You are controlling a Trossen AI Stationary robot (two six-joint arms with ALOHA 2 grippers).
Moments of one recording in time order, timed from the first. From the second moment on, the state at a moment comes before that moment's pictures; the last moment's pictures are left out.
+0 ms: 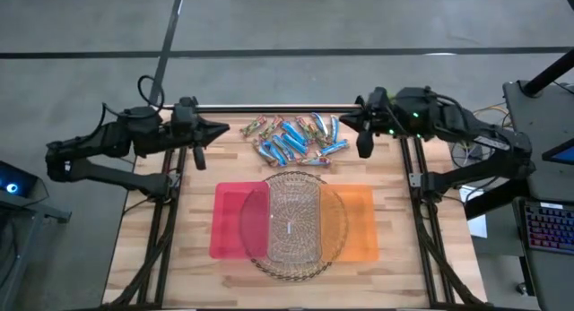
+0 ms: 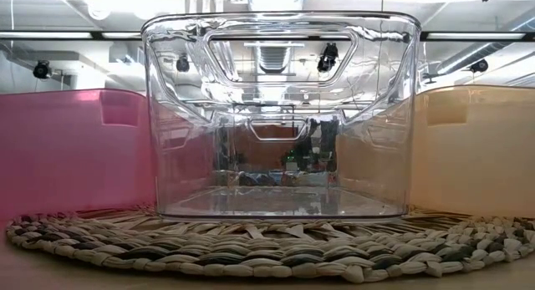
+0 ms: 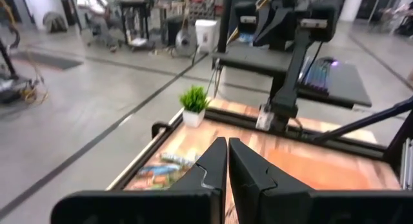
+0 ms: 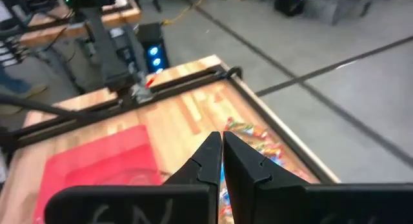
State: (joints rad) left arm 0.05 0.80 1.16 -0.51 -0.30 -0.12; right arm -0.17 1.13 1.41 -0.65 0.14 0.21
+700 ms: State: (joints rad) left arm 0.10 0.94 1.16 -0.59 -0.26 -0.17; right arm -0.36 1.32 1.40 -0.71 -0.14 0.06
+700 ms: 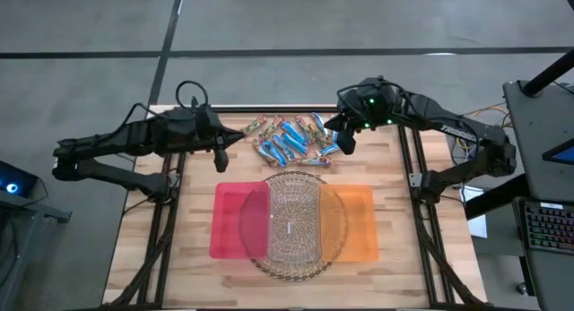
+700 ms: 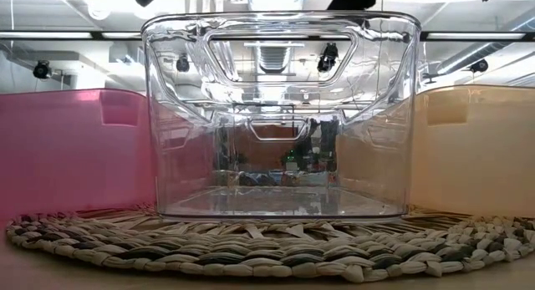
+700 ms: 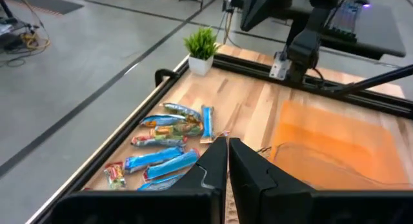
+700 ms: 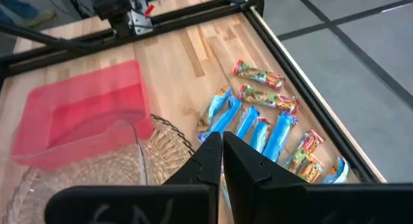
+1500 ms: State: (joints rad) left arm 0.25 1.05 1.16 -0.59 -0.17 -0.11; right arm -0.41 1.54 1.40 -0.84 -0.20 -0.16
